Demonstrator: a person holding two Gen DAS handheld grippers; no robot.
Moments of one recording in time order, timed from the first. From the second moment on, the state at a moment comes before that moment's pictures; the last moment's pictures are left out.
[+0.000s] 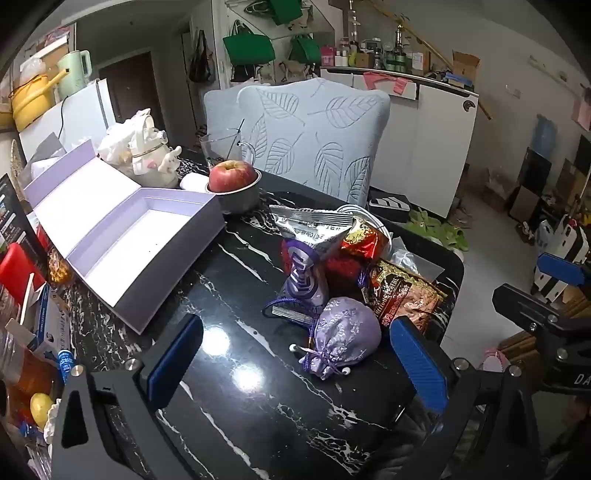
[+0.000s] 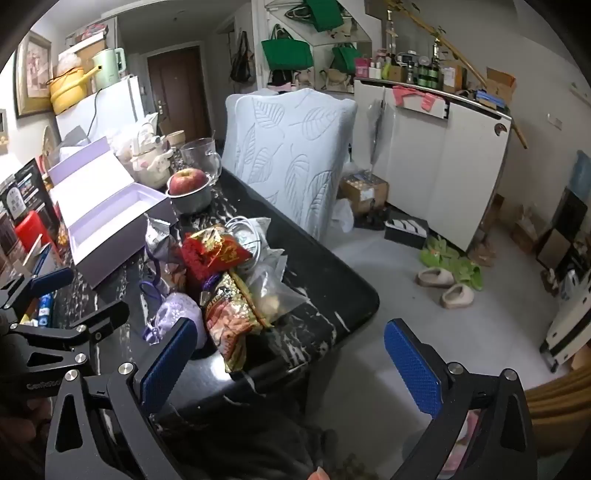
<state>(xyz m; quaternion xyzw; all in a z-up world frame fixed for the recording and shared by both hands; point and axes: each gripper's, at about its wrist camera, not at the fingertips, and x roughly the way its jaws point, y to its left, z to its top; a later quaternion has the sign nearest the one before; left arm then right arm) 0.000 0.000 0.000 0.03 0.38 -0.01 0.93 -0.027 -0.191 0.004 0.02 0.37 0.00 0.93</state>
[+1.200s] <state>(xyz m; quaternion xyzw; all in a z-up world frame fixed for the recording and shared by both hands) -0.001 0.008 -0.004 0.02 0.38 -0.01 0.92 -0.017 -0.187 -0.002 0.01 0.38 0.00 0.92</state>
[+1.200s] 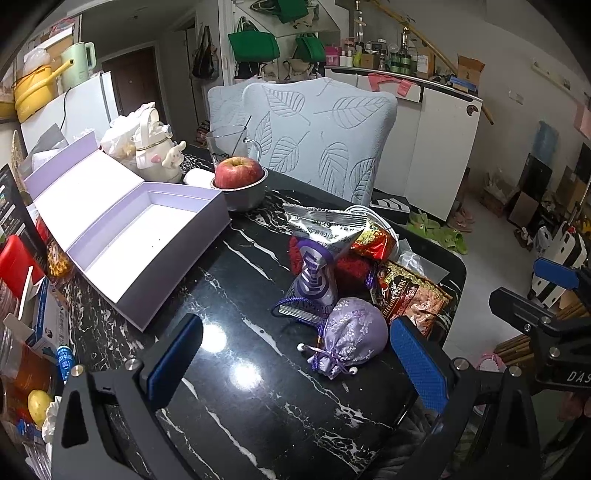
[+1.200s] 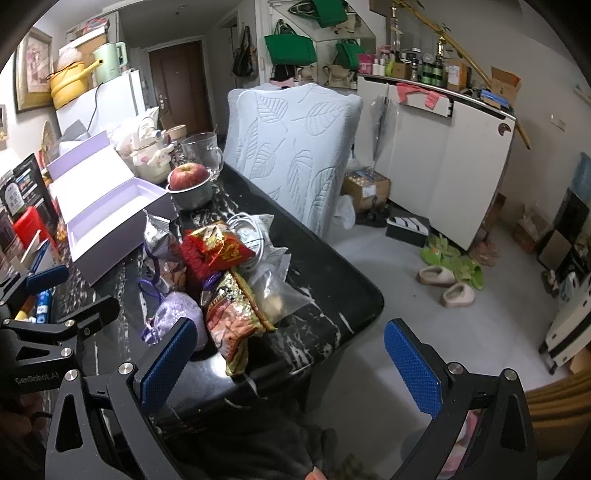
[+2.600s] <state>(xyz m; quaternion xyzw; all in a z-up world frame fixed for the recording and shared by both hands) -0.007 0.010 0.000 0.01 0.38 -0.02 0.92 -0.023 -0.181 -0.004 0.01 0.39 0.01 0.92</state>
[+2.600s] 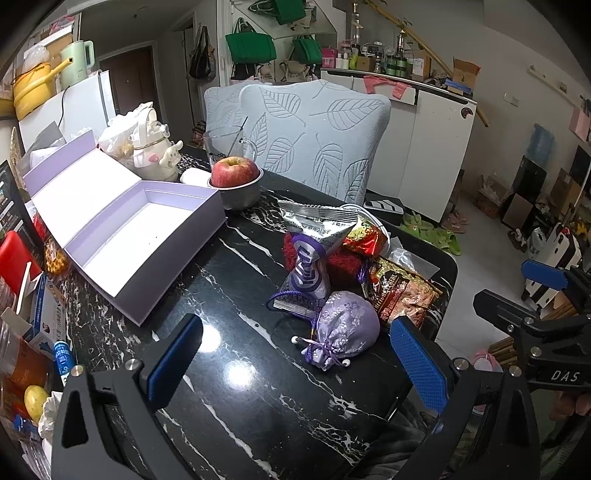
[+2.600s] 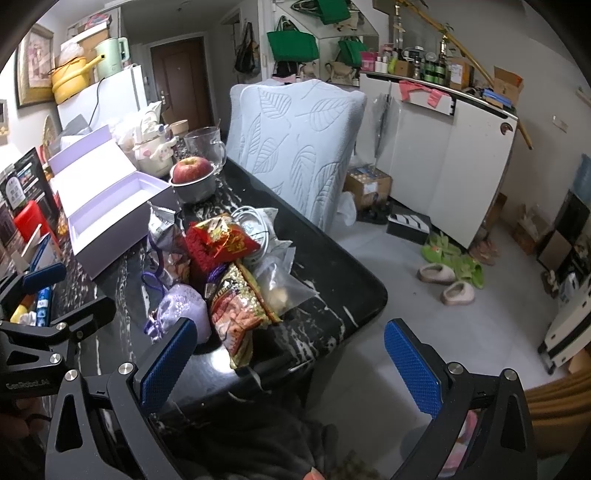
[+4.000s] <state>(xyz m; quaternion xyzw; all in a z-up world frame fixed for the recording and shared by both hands) -0.010 0.006 -0.066 -0.07 0.43 -0.08 0.90 -0.023 -0.185 -0.056 0.01 0.42 0.06 0.90</state>
